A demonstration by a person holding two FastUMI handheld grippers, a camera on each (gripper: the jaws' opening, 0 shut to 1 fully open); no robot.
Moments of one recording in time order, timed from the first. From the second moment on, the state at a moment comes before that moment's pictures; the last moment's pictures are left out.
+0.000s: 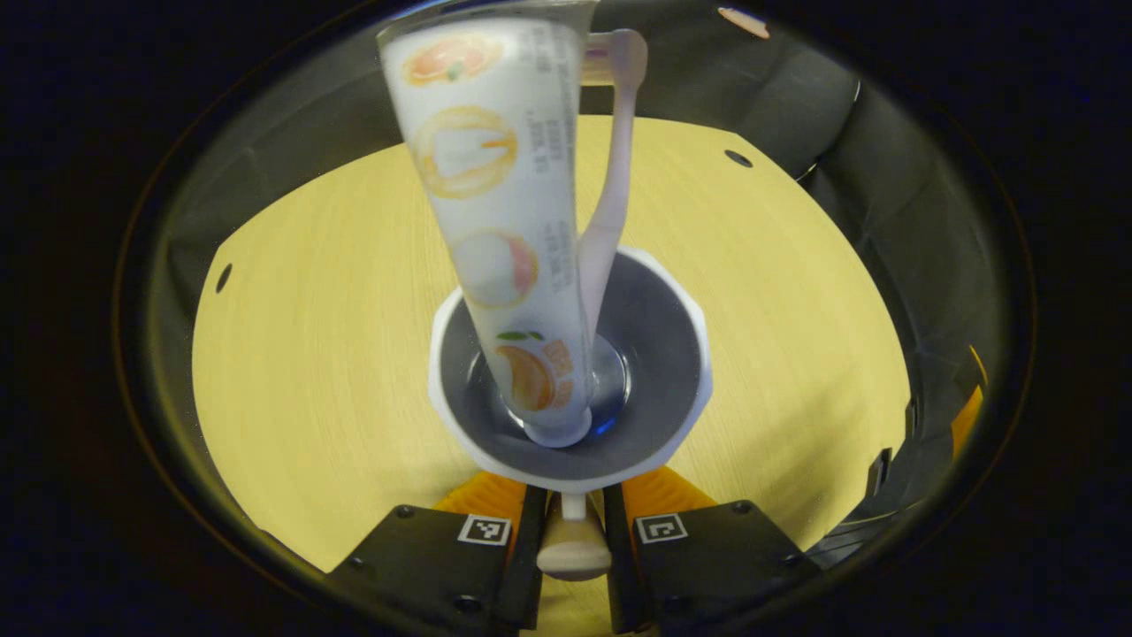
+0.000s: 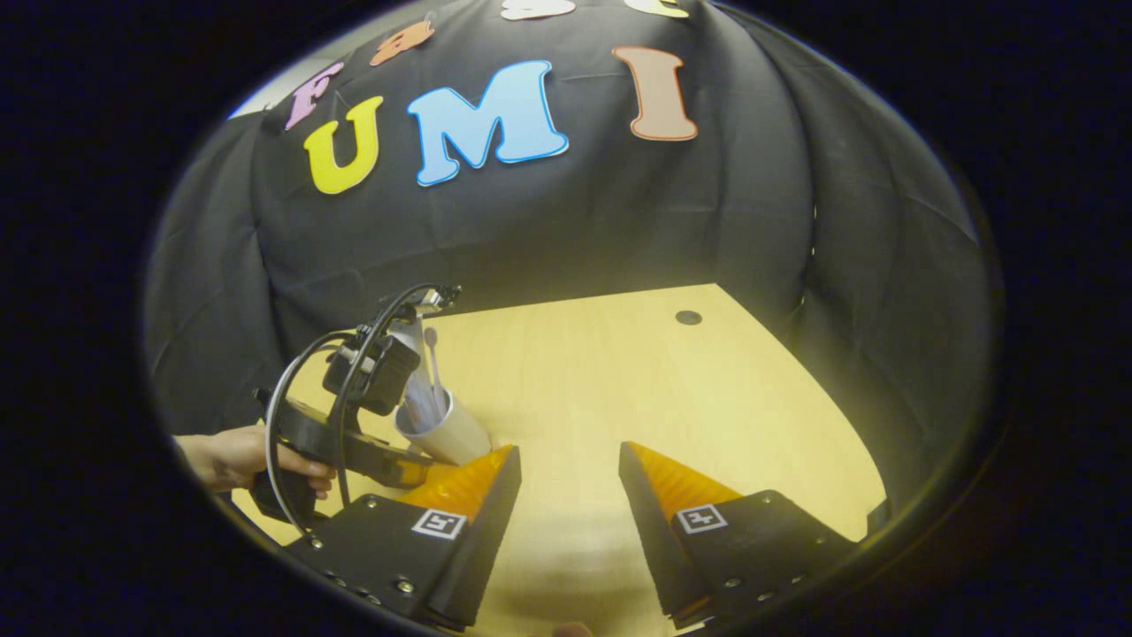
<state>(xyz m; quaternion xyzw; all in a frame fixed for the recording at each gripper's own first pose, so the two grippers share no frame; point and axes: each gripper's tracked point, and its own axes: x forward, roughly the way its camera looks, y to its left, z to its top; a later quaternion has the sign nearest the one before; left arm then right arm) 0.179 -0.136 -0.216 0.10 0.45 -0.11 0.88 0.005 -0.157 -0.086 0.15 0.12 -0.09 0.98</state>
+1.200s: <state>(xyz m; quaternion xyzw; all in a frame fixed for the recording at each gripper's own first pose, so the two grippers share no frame) 0.131 -0.132 -0.146 0.08 0.35 -0.09 0.93 -0.011 -0.144 -0.027 0.11 0.06 -0.05 0.99</state>
